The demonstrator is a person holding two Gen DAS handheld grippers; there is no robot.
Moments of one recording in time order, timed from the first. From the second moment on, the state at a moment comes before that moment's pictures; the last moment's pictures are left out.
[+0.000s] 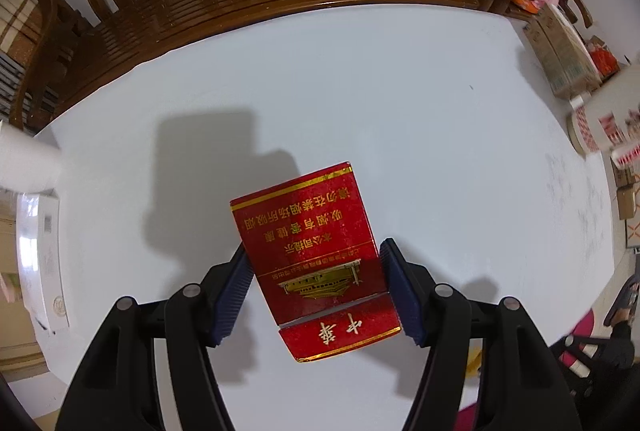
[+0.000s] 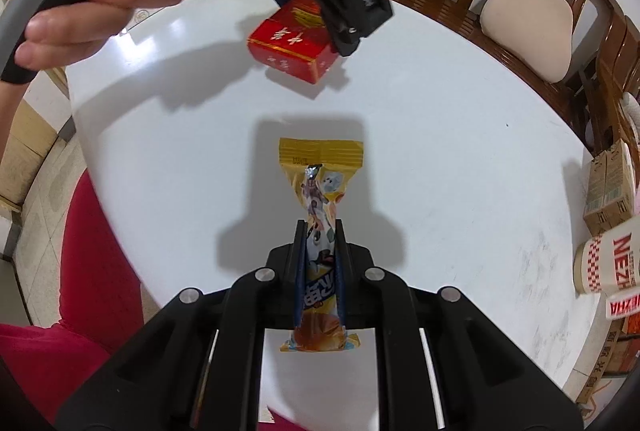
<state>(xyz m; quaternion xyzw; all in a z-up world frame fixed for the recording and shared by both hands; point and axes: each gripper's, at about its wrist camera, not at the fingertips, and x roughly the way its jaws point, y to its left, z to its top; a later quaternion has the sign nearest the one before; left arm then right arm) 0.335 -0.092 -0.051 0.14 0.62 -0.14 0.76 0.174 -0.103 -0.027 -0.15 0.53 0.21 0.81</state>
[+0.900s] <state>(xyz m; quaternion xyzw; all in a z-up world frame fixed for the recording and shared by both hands) 0.139 -0.010 -0.066 0.14 0.58 -0.19 0.78 0.064 -0.071 -0.058 -0.17 0.52 0.22 0.81</state>
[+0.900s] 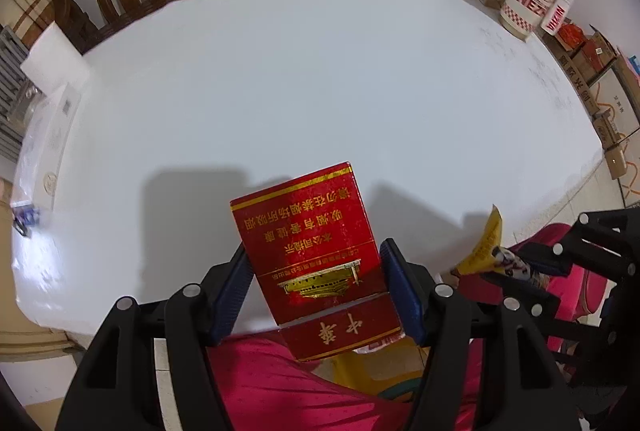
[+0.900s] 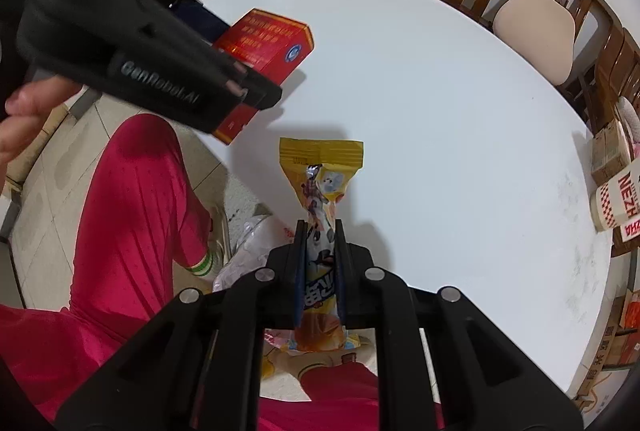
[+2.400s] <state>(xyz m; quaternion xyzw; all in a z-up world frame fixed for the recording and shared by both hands) 0.043 -0.015 -0.212 0.14 0.64 -0.24 0.71 0.024 -0.101 -0.170 -0.12 0.59 0.22 0.77</state>
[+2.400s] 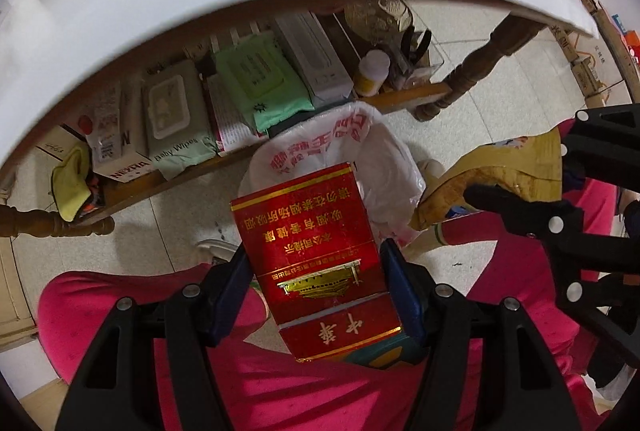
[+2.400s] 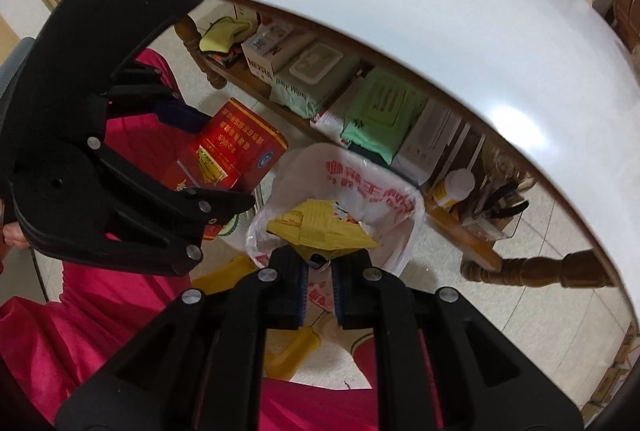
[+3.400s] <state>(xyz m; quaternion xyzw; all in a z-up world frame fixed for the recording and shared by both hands) 0.082 -0.035 -0.369 0.15 0.74 -0.20 0.62 0.061 -0.122 -0.306 -0.07 0.65 0.15 0.74</state>
